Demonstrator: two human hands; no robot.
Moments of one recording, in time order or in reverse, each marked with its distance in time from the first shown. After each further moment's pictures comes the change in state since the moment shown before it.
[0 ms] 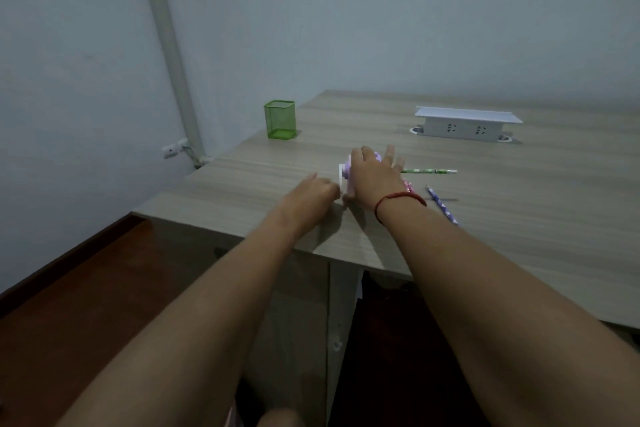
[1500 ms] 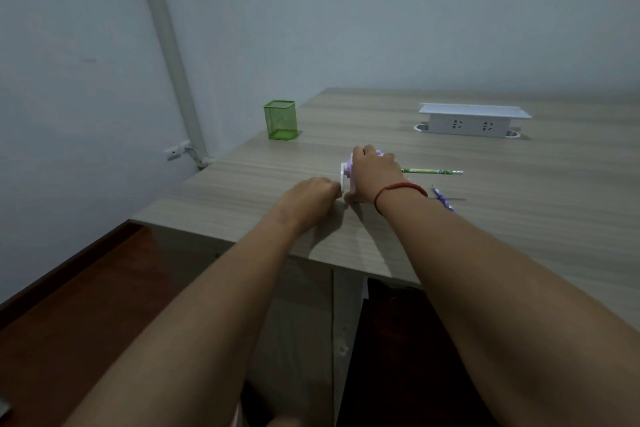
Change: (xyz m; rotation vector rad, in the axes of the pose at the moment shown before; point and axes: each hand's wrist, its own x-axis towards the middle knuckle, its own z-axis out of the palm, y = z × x) left_hand 0.011 -0.011 -0.001 -0.031 -0.040 -0.006; right_hand 0.017 0.003 -0.002 -0.083 -0.011 -0.070
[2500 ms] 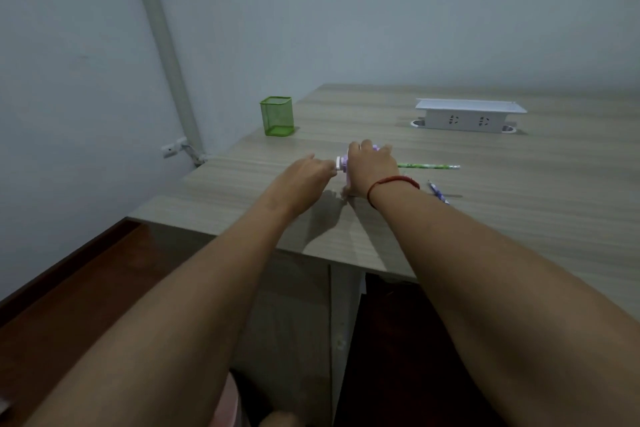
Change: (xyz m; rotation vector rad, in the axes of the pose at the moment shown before) left_hand 0.009 -0.007 -0.009 -0.011 0.155 0.005; right_hand 0.006 -0.002 -0.003 -0.043 -0.051 0.047
